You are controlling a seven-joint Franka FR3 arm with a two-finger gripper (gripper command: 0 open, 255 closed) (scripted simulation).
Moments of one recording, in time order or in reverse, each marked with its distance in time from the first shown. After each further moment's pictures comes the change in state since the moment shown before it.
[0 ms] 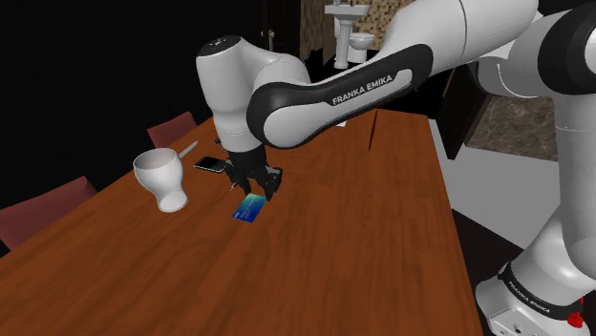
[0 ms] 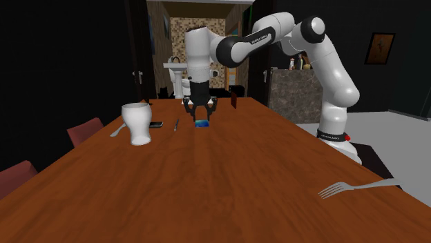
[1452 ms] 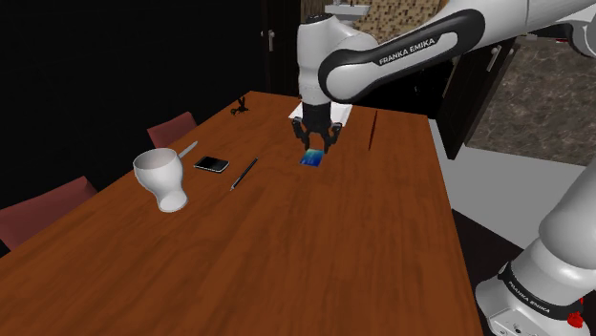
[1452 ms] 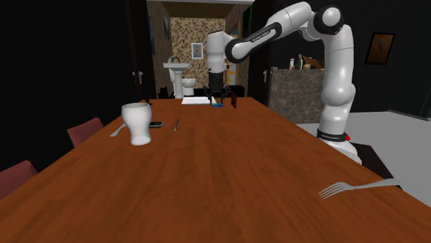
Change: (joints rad) arm -0.446 -0.338 -0.026 -0.360 0.198 0.179 -0.441
